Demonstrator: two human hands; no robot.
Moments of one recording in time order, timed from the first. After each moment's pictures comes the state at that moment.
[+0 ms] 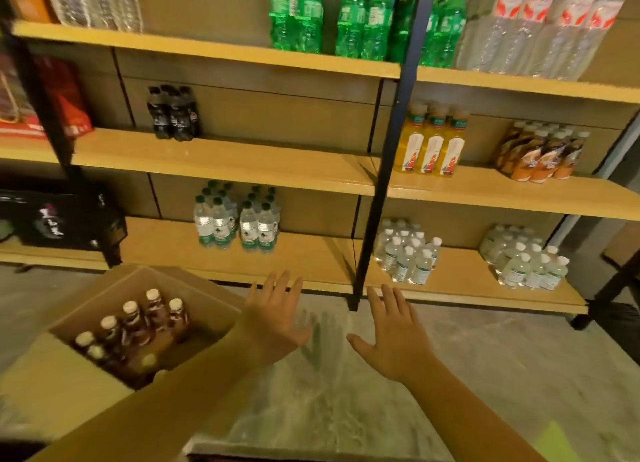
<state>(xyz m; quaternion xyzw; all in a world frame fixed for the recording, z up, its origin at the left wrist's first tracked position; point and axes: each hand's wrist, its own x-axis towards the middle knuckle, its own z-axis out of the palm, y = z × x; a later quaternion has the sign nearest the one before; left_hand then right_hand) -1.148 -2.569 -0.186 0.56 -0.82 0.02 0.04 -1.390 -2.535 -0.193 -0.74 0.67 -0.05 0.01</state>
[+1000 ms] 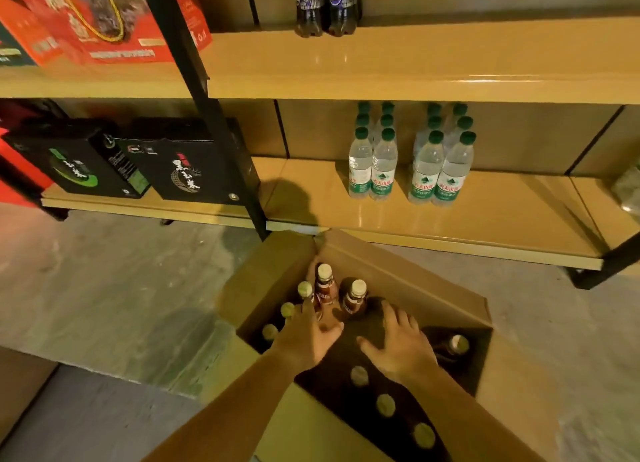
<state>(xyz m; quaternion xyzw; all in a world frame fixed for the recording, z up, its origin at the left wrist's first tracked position) -0.758 -2.717 -0.348 0.76 -0.56 -0.34 0.00 -0.945 -2.724 -0.394 -0.67 0.67 0.01 0.32</state>
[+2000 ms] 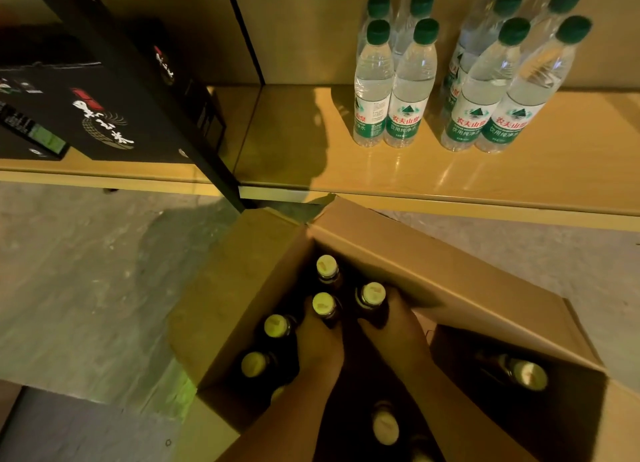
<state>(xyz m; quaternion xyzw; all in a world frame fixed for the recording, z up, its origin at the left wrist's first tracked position) -0.768 -2.785 -0.507 0.82 -0.34 -0.41 0.21 -0.900 -2.798 -0.515 -0.54 0.69 -0.18 0.44</state>
